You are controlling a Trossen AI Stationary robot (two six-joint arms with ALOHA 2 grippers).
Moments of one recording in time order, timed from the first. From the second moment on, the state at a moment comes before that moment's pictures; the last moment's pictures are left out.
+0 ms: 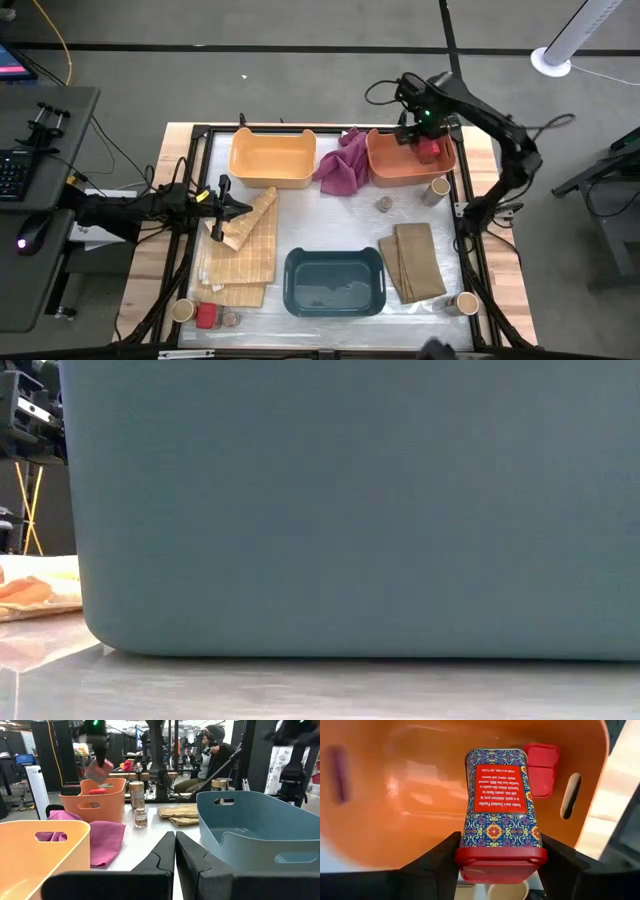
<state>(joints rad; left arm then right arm) -0.01 0.02 0.01 0.00 -0.01 0.03 -0.81 1.65 1.60 -1.56 0.12 0.51</state>
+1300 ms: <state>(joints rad) -0.01 0.02 0.01 0.00 -0.01 0.03 -0.96 1.91 1.57 -1.41 0.09 0.36</state>
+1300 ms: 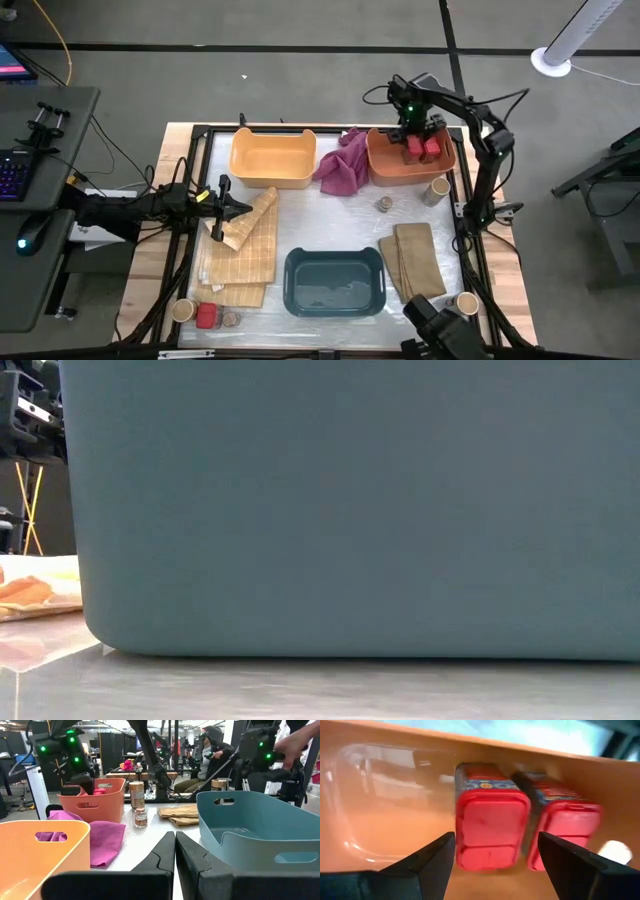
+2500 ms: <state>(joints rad) -0.01 0.02 0.01 0.00 -0.01 0.03 -0.84 1.79 1.35 -1.08 0.11 0.43</state>
